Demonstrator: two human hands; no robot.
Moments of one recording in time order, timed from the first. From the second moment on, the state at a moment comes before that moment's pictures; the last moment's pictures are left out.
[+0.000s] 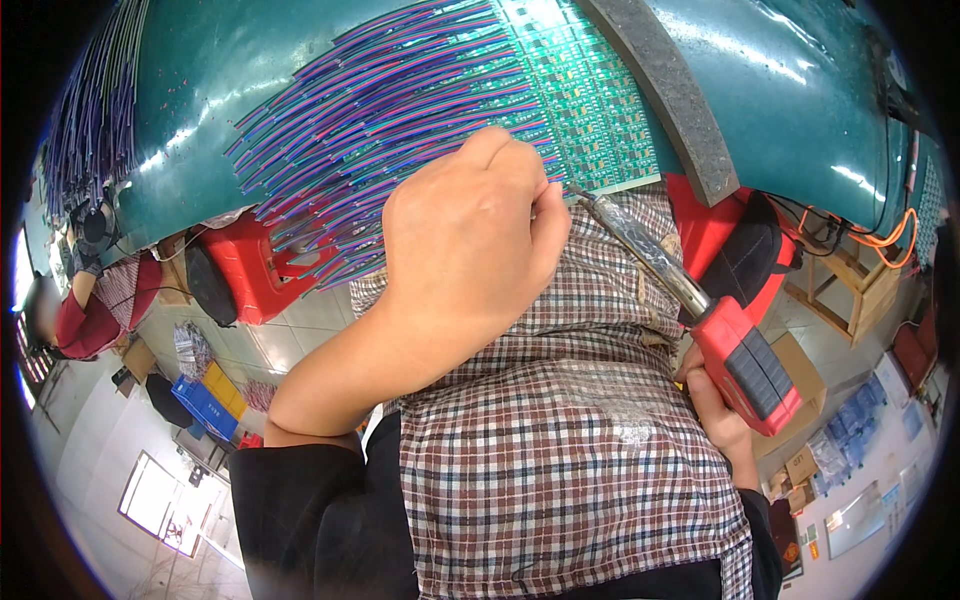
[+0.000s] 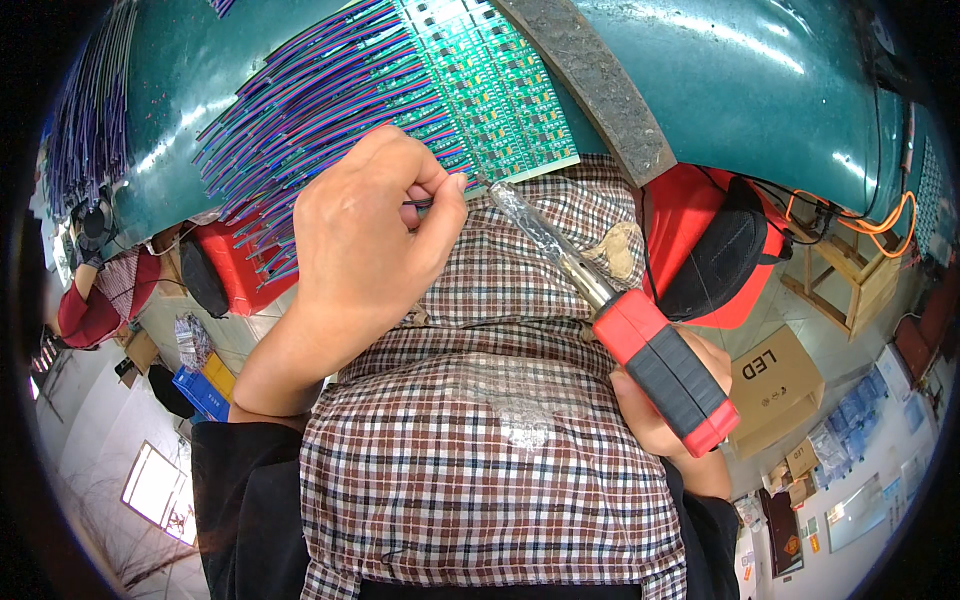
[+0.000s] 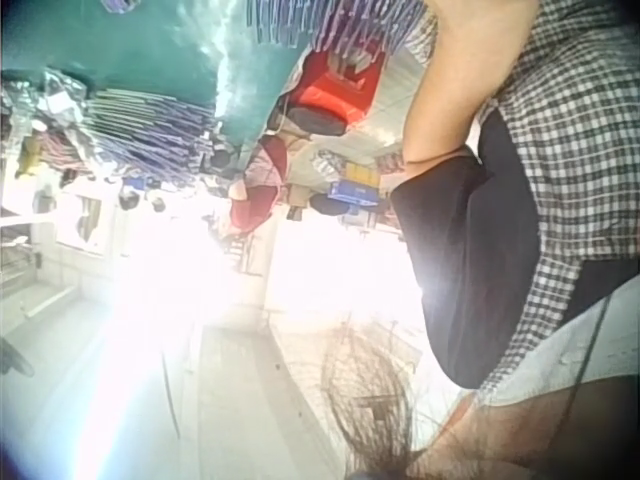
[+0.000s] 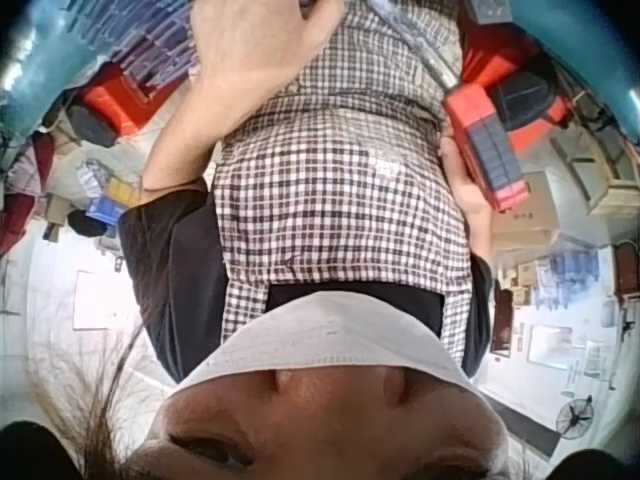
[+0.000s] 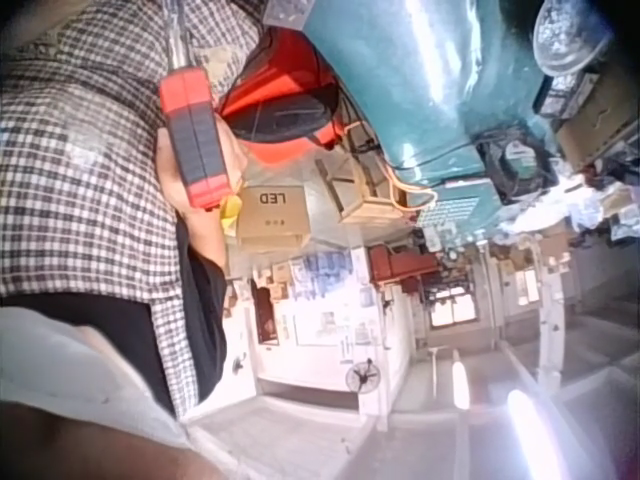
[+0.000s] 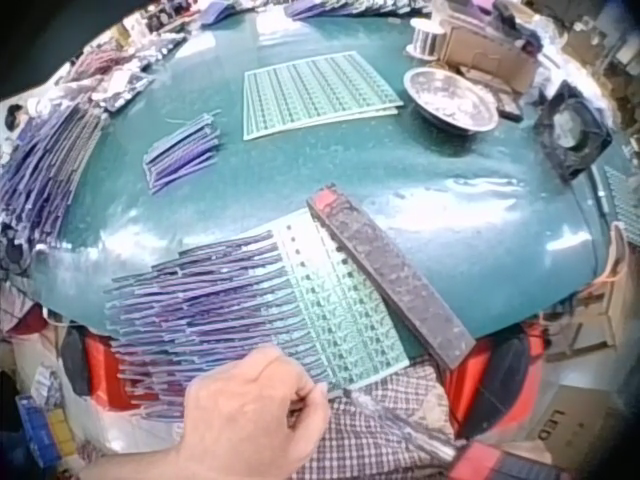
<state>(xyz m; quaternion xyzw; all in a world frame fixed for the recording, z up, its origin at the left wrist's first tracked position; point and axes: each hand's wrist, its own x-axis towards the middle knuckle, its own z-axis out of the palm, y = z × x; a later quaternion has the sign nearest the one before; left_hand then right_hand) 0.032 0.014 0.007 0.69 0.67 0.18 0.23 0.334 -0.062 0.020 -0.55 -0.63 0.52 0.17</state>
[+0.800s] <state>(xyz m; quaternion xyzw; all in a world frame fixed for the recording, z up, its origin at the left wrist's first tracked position) 0.027 0.018 0.007 0.71 0.64 0.17 0.24 0.338 -0.067 0.017 -0.55 -0.65 0.50 0.18</state>
